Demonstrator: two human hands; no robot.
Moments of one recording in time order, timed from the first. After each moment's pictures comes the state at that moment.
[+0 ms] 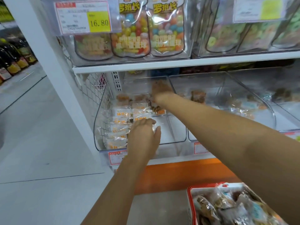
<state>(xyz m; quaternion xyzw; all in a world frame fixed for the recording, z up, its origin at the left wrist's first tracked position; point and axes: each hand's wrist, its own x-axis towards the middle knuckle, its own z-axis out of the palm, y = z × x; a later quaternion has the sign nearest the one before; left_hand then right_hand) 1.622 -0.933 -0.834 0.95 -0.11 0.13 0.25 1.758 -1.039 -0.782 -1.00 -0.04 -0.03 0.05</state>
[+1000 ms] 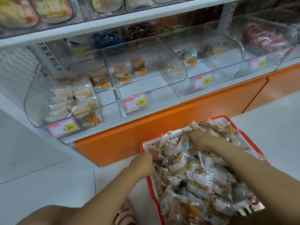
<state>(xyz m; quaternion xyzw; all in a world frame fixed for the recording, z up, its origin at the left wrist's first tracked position) 1.459 -1.043 -0.943 0.91 -0.24 -0.33 0.12 1.435 -1.275 -0.920 -0.94 0.09 0.32 0.07</state>
